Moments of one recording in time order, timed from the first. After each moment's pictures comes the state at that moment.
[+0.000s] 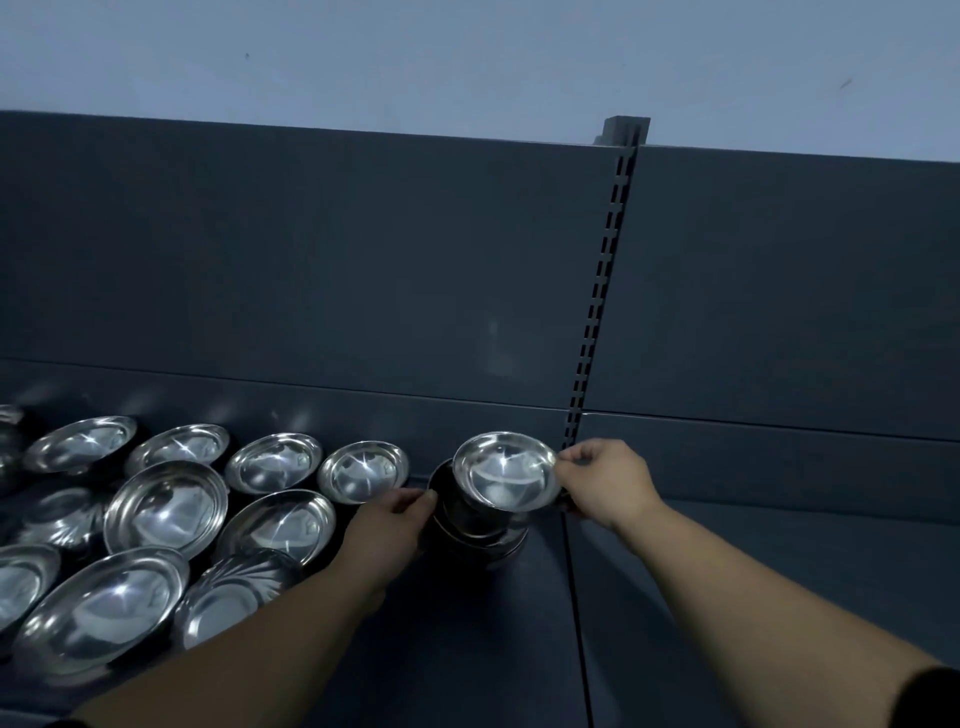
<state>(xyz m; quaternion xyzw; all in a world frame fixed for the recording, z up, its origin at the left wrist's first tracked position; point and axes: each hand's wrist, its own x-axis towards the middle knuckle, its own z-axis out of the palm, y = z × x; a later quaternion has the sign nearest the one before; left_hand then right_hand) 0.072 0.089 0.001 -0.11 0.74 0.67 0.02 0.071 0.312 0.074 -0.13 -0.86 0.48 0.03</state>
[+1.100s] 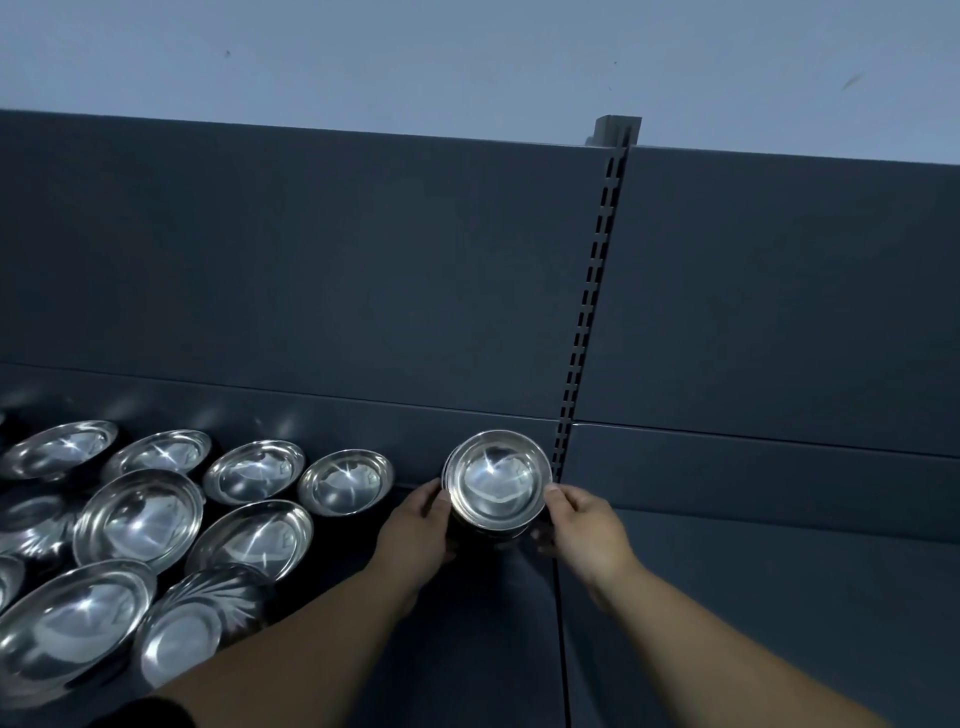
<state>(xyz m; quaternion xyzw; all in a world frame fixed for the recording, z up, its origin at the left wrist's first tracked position) 0.058 0.137 0.003 -0.12 0.72 0.68 0.05 0.064 0.318 0.015 -0.14 -0.78 0.61 0.00</state>
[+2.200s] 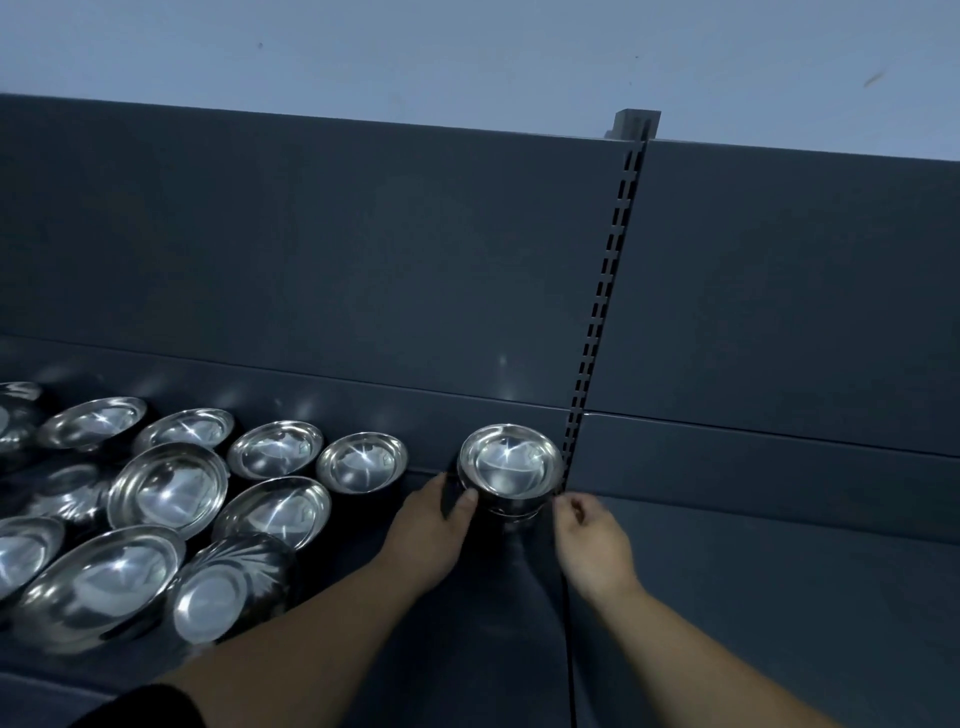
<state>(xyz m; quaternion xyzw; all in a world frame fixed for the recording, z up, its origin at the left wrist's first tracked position) 0.078 0.129 0.007 -0.03 0.90 0.43 0.02 0.091 0.310 0.008 -0.14 -0.87 0.47 0.05</state>
